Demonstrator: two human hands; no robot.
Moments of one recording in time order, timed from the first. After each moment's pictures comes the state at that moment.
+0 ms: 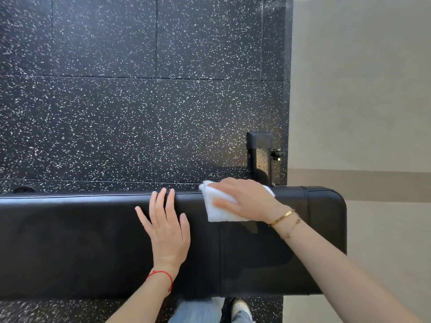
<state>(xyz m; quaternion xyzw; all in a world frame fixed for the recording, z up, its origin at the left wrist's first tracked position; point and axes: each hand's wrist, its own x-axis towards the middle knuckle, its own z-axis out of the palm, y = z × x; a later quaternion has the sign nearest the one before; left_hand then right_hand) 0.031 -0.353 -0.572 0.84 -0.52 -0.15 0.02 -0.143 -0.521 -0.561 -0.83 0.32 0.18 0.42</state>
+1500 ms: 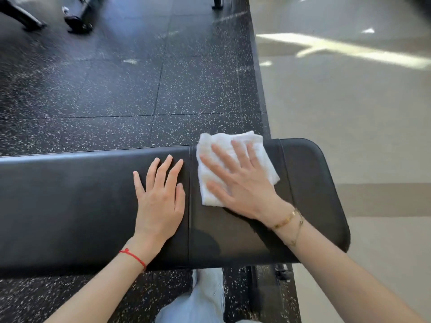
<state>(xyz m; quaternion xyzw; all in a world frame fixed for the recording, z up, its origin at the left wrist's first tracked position) -0.030 -0.310 -0.595 0.77 -0.63 -0.04 0.12 -0.219 -0.400 -0.576 -0.91 0.41 0.03 0.05</state>
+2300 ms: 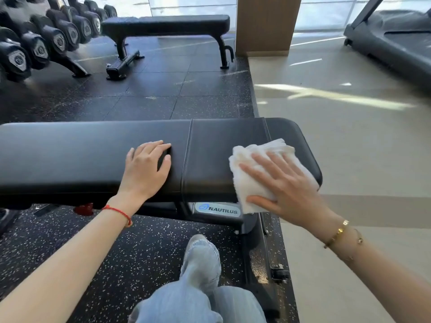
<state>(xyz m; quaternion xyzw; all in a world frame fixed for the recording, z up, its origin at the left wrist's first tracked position) -0.024 -0.239 -0.608 0.75 -0.61 0.03 0.24 -0.356 -0.290 -0.598 -0.93 0.36 -0.08 -0.08</state>
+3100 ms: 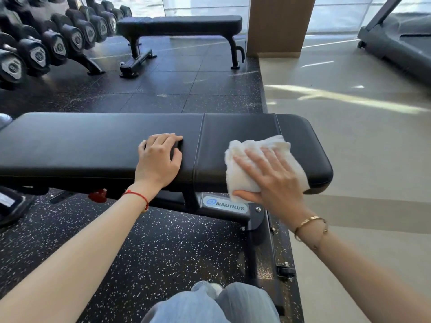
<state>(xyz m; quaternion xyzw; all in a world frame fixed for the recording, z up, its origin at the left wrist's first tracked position) -0.027 -0.233 -0.610 0.75 -0.60 0.04 0.27 -0.313 -0.279 -0.627 -0.89 0.36 -0.20 -0.19</state>
